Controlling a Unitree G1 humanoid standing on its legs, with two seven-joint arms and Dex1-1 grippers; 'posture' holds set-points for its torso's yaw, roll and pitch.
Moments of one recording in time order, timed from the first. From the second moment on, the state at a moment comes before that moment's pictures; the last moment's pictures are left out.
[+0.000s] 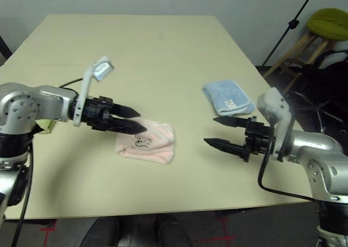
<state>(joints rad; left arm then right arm) -0.80 0.69 -0.08 -0.14 -0.83 1.36 -0.79 -0.26 -0.84 -0.19 -0.19 0.61 0.55 1.13</state>
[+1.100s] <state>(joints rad) -0.41 0.84 0.05 -0.13 -0.67 0.74 -1.14 -0.63 -0.50 0.30 0.16 0.19 0.25 1.16</state>
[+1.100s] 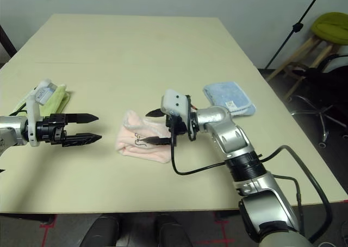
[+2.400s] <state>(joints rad) -0.49 0.77 0.00 -0.14 -0.70 0.78 -1.12 -0.37 -0.29 -0.40 -0.02 0.75 1.21 0.45</state>
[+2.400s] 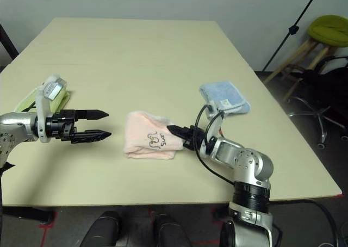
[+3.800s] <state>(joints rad) -0.68 0.53 -0.24 0.09 -0.39 0.54 -1.16 -0.37 -0.63 0.02 -0.18 0.48 0.44 1.02</state>
